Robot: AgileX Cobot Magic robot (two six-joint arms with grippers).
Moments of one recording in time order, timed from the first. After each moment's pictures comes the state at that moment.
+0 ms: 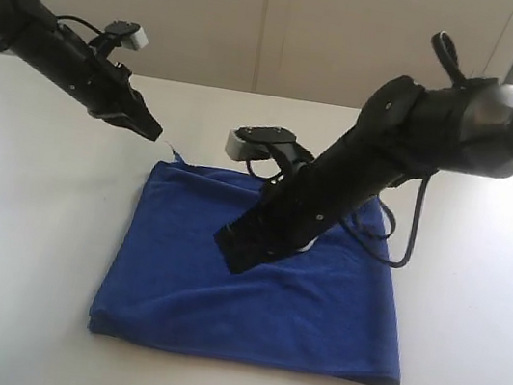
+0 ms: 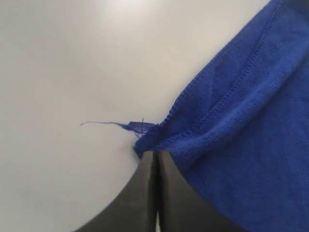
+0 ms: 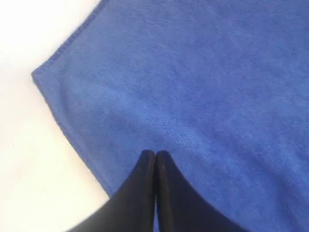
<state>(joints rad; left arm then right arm) -0.10 2.34 -1.95 -0.85 1.04 1.05 0.35 1.96 -1.30 0.70 0.85 -0.74</state>
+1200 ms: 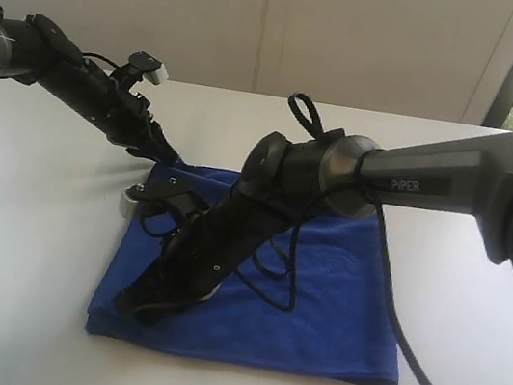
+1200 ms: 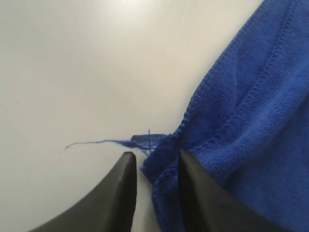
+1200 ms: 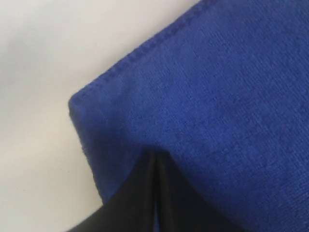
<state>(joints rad) -0.15 2.42 -1.96 -0.86 0.95 1.19 0.56 2.15 -1.40 0.76 0.77 -0.77</state>
